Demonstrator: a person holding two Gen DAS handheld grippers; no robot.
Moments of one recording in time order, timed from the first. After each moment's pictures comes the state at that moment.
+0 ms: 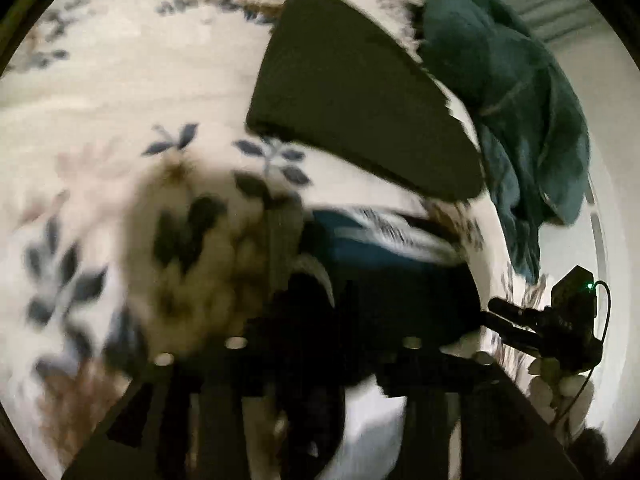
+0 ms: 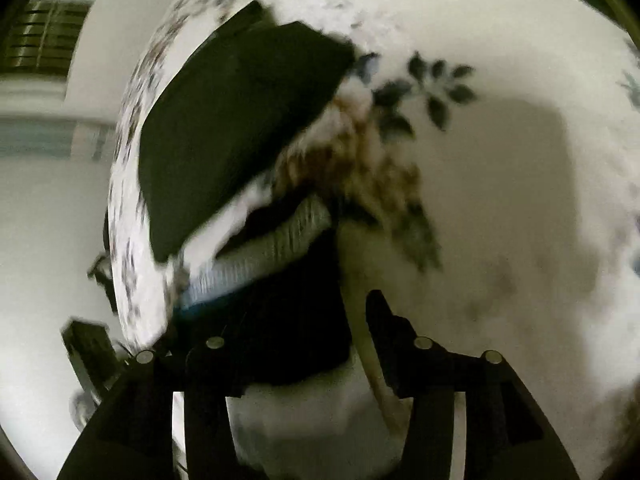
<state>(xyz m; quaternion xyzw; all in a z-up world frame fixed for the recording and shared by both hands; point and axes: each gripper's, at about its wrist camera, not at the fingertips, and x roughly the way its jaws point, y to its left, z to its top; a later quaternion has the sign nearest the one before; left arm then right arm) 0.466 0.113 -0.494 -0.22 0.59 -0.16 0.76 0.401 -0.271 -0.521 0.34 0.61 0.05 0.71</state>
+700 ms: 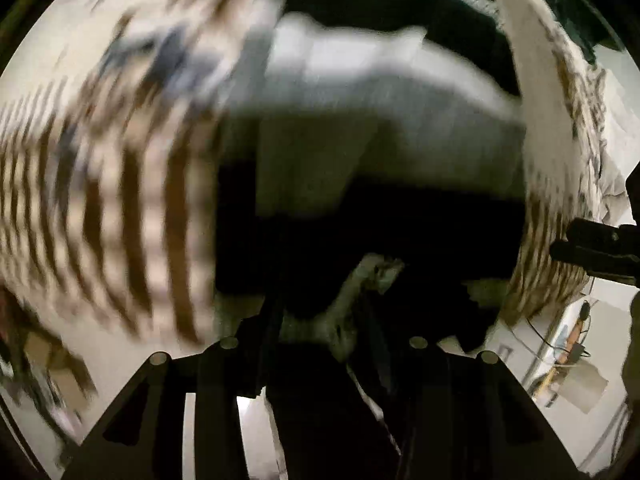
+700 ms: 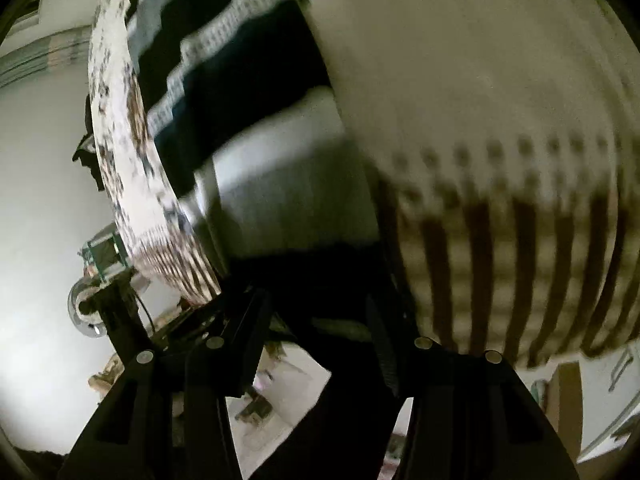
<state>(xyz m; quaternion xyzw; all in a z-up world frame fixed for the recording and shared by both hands) 0.059 0.051 -0.518 -0.09 0.78 -0.06 0.62 0.035 -0.189 -0.544 0.34 0.76 0.10 0.55</state>
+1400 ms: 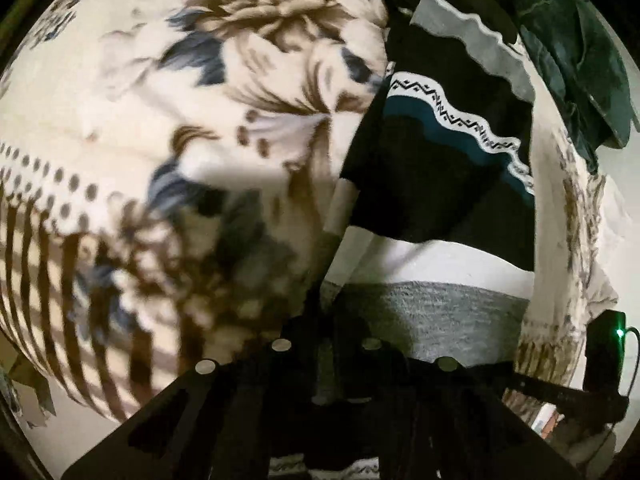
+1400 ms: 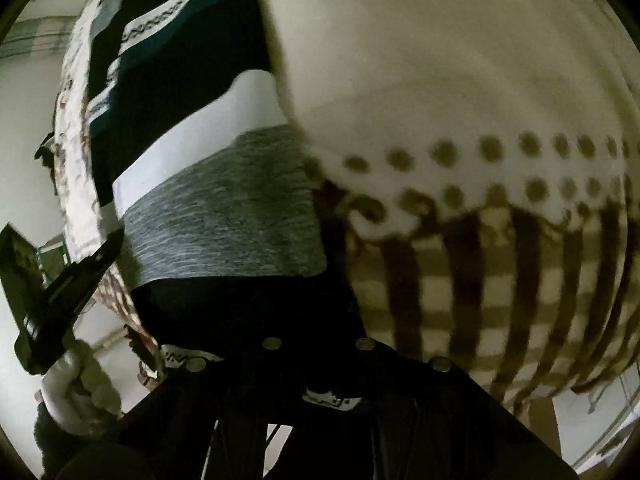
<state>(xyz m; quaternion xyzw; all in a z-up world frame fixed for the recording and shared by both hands) 0.151 0.102 -0.513 -0.17 0.66 -0.03 0.73 0.043 -0.189 -0.582 0.27 0.74 0.04 0.62</state>
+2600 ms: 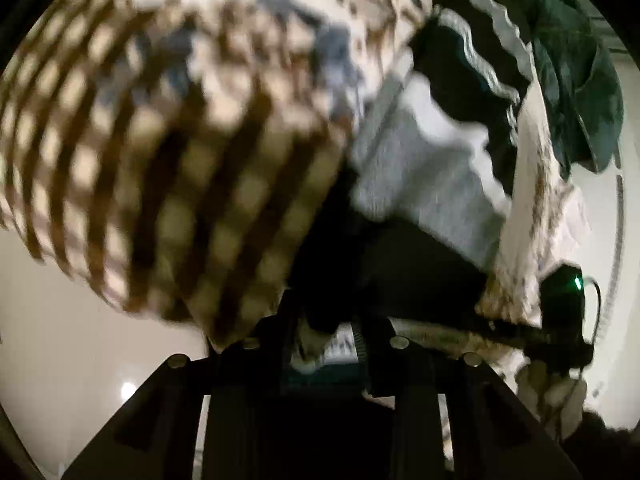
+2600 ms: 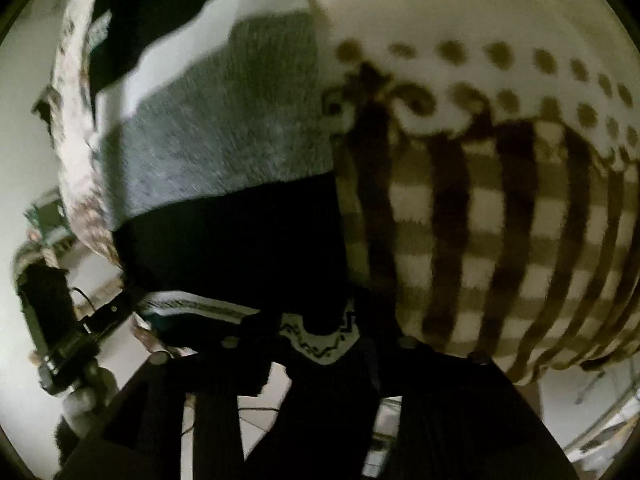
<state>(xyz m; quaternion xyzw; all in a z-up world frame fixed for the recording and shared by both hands) 0.069 0.140 -0.517 -0.28 0.70 -0.04 0.65 0.019 -0.147 -0.591 0.26 0.78 0.09 0.57</state>
